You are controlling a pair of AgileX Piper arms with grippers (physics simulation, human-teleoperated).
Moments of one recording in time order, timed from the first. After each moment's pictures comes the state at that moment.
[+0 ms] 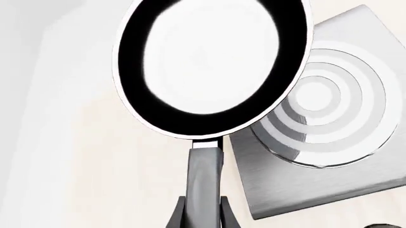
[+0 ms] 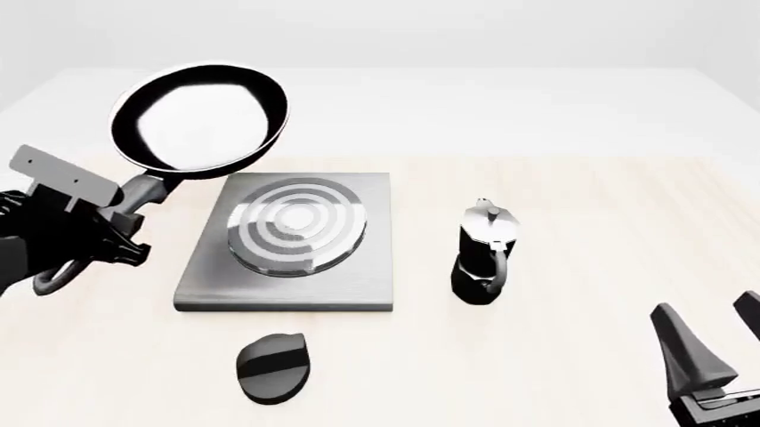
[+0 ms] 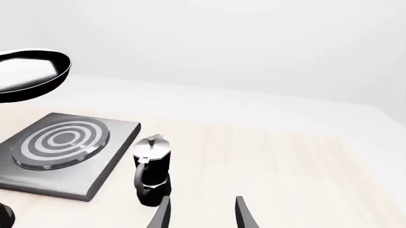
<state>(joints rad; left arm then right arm) 0.04 1.18 -0.61 0.08 0.38 0.12 0.01 -0.04 0.08 -0.06</state>
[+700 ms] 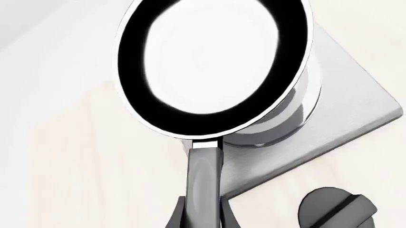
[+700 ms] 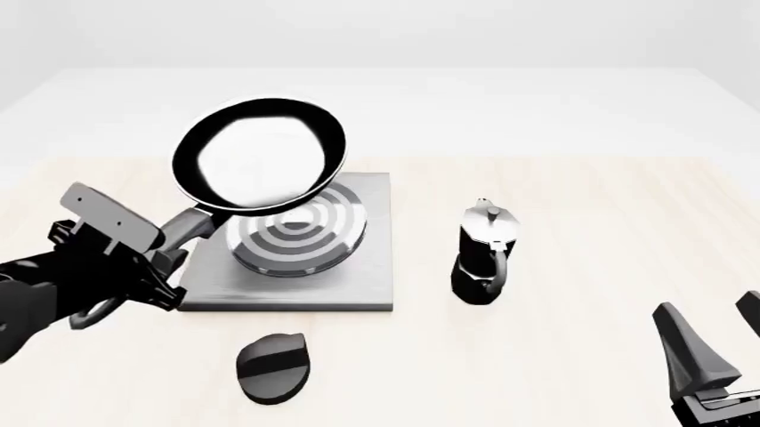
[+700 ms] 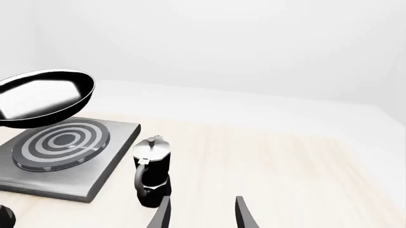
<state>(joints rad) -0.14 1.11 -0.49 0.07 0.37 0.12 0.00 -0.05 0.09 -0.06</state>
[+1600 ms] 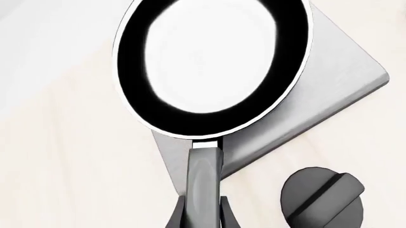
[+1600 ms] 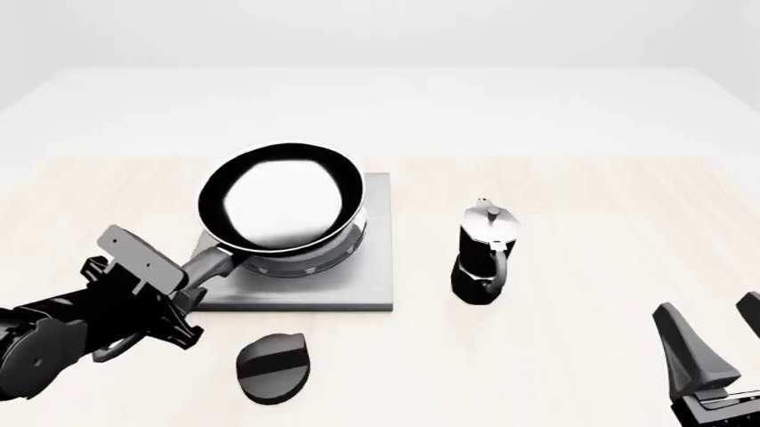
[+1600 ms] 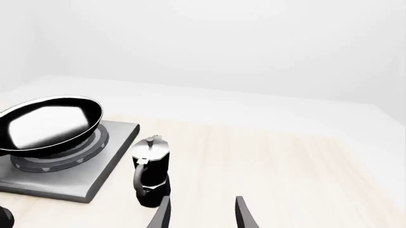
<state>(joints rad) -0.18 1.21 -0.37 -0.06 0.39 0.11 0.00 -0.04 0.09 -0.05</state>
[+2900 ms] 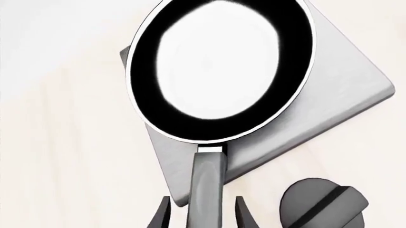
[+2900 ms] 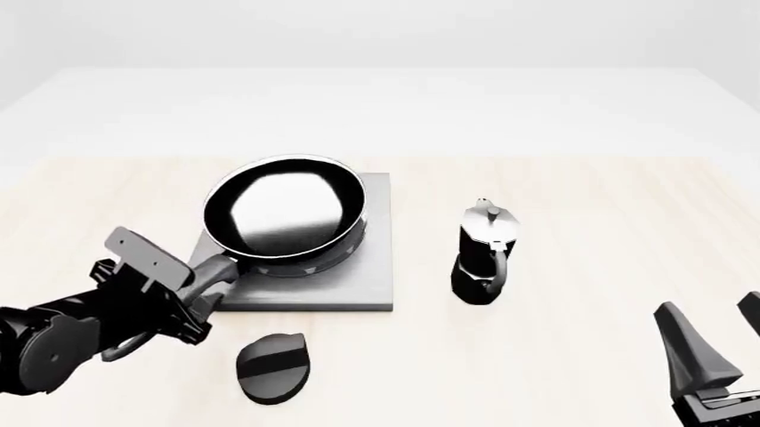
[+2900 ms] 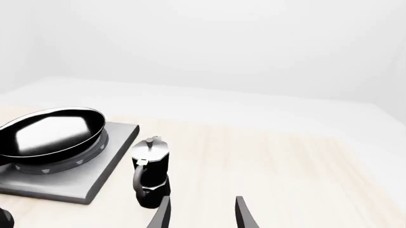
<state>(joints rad) -0.19 1.28 -0.37 -0.14 0.40 0.11 0.00 -0.04 0.09 -0.05</state>
